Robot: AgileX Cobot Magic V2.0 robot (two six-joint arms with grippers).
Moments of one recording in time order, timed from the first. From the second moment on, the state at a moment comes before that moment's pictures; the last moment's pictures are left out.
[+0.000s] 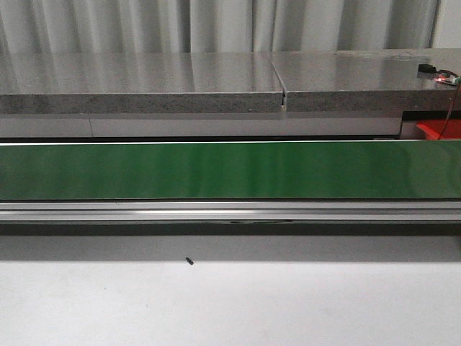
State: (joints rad) left arm 0.19 1.48 -1.12 0.07 0.64 -0.16; right arm 0.02 0.80 -0.77 0.42 0.64 -0.45
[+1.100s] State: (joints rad) left arm 0.18 1.60 -1.09 0.05 0.52 -0.13; right arm 0.02 0.80 -0.77 0.42 0.64 -0.45
